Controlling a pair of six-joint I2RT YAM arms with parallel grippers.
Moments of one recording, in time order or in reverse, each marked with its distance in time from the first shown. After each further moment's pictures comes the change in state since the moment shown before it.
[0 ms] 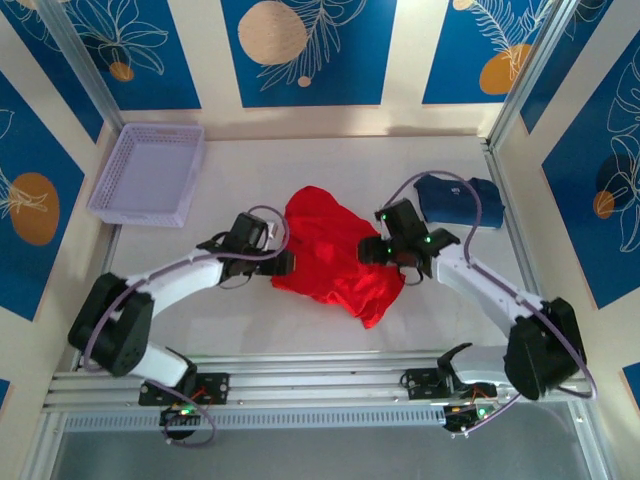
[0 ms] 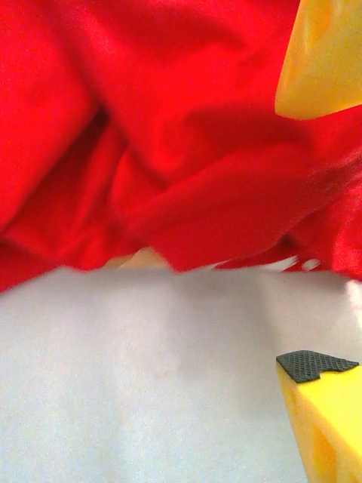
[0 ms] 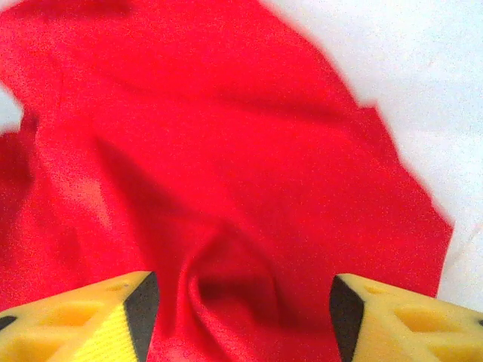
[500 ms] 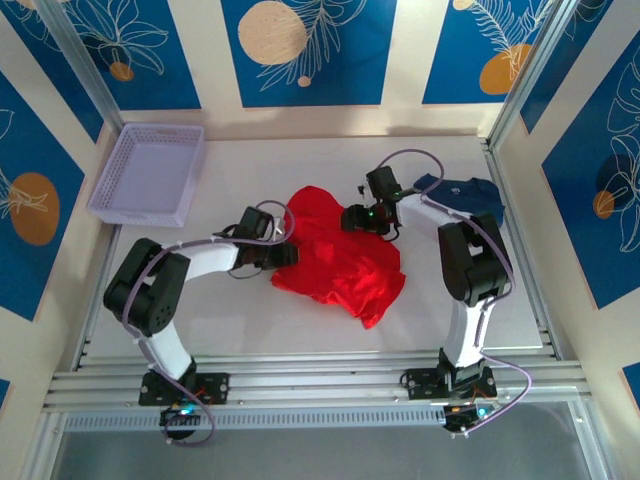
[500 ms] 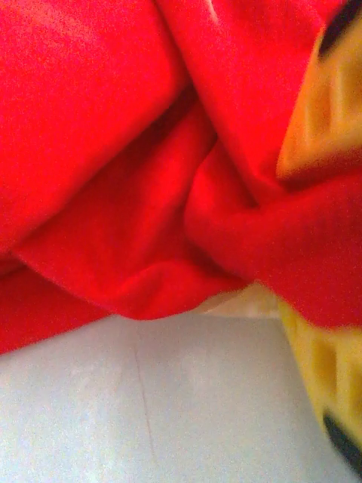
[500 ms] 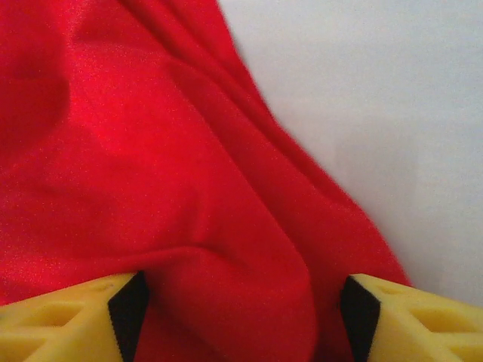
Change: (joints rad) left arm 0.018 0.210 0.046 0.179 0.200 -0.130; right arm -0.093 0.554 0.318 0.099 -0.215 -0.043
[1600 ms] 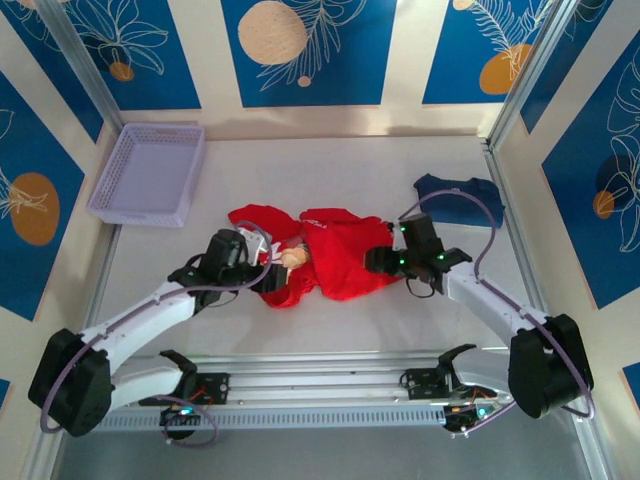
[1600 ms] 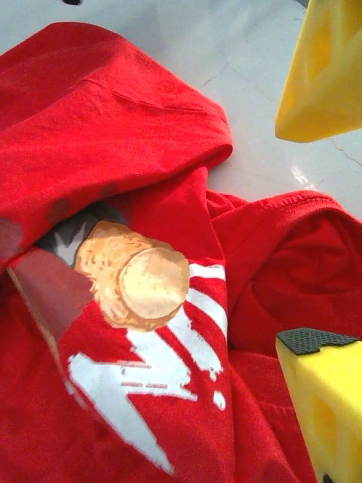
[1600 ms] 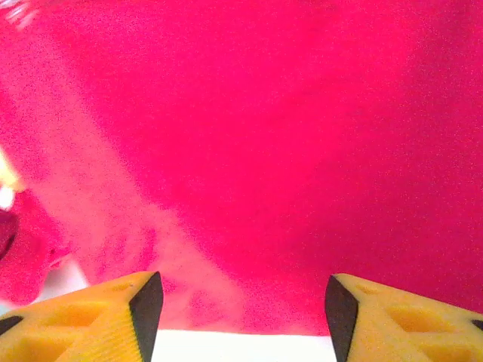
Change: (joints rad) left arm -0.073 -0.629 -0.263 -0.163 -0.105 0.217; right arm 0.069 -0.731 -0.596 0.047 0.066 0.056
